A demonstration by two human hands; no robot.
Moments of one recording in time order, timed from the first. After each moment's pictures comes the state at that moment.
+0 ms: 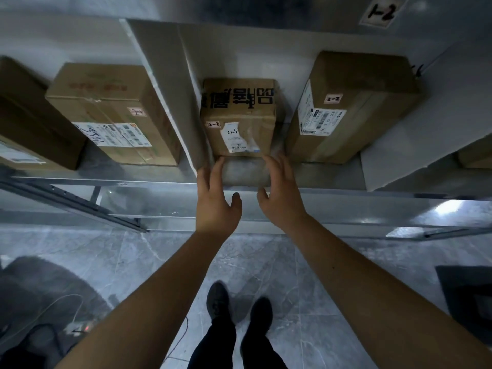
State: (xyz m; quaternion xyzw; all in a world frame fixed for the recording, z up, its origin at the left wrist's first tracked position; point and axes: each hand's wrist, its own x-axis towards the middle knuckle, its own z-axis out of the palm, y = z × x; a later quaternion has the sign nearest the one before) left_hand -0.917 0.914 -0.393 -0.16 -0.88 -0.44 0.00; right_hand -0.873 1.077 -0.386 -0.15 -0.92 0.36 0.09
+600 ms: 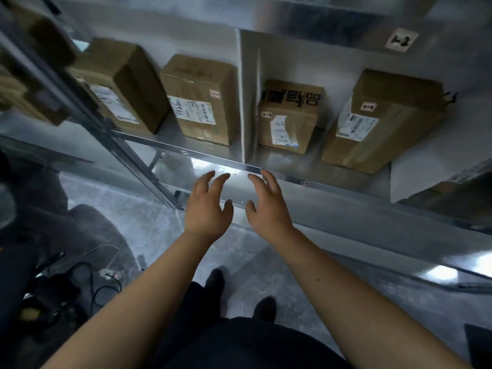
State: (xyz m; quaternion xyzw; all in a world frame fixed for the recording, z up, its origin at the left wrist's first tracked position) left_hand -0.846 0.803 -0.349 -0.09 -0.95 -0.28 0.02; right_hand -0.821 0.971 -0.344 -0.04 -0.93 0.37 0.01
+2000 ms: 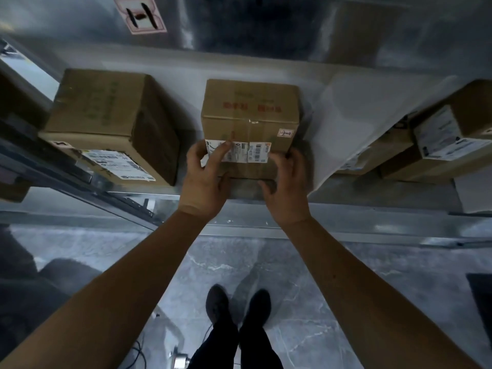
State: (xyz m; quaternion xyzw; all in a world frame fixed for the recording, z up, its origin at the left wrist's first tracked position) left_hand -1.110 0.700 -0.374 -0.28 -0.88 -0.37 0.08; right_hand -1.023 0.876 -0.377 -0.13 -0.91 0.32 0.23
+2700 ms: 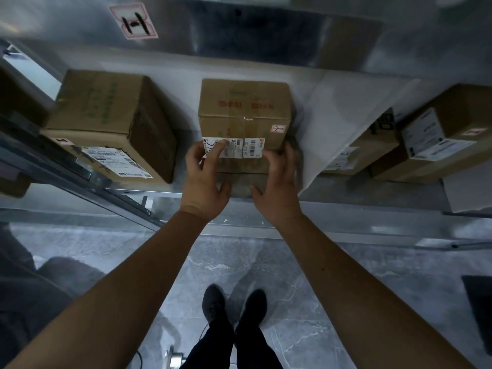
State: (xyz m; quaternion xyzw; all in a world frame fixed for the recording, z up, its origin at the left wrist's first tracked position) left_hand -1.094 0.707 -0.371 -0.25 -0.88 -0.41 0.04; right_hand -1.014 0.876 -0.370 -0.12 -0.92 0.33 0.19
